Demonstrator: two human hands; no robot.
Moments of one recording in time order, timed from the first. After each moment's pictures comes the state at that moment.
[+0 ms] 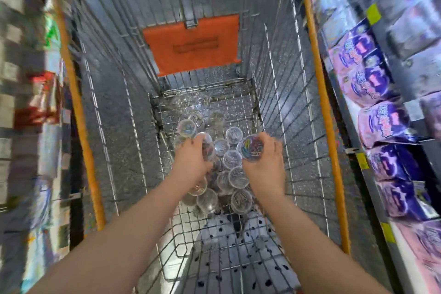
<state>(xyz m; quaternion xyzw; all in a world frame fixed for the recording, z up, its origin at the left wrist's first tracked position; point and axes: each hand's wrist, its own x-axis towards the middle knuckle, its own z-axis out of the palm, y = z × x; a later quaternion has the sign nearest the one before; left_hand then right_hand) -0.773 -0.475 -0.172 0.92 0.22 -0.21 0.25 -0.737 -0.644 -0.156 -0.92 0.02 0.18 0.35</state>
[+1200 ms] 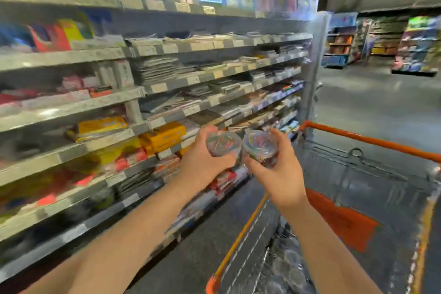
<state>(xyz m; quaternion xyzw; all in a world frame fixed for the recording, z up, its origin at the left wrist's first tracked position) -1.018 -0.544 0.250 0.73 0.46 0.41 0.30 -0.866 -0.589 0.218 -0.58 -0.55 0.15 0.58</state>
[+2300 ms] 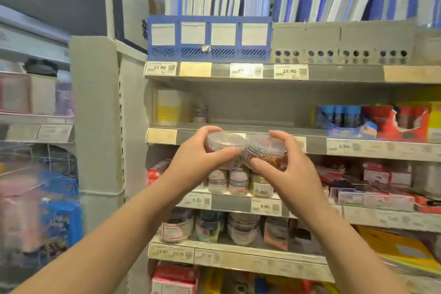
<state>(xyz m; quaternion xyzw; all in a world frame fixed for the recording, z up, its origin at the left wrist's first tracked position) -1.657 -0.441 0.385 0.52 0.63 0.57 0.05 -1.509 -0.341 0.361 -0.21 -0.80 0.27 0.49</state>
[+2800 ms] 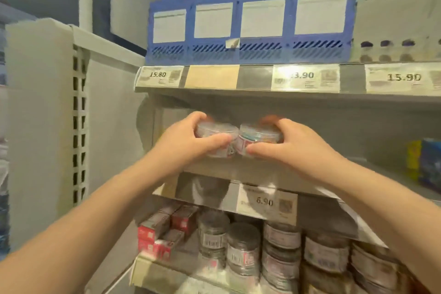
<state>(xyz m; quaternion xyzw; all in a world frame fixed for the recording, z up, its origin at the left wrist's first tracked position) -1.807 -0.333 0.446 0.47 0.73 0.48 -0.13 -1.669 -0.193 0.462 -0.15 -0.92 0.17 0.33</state>
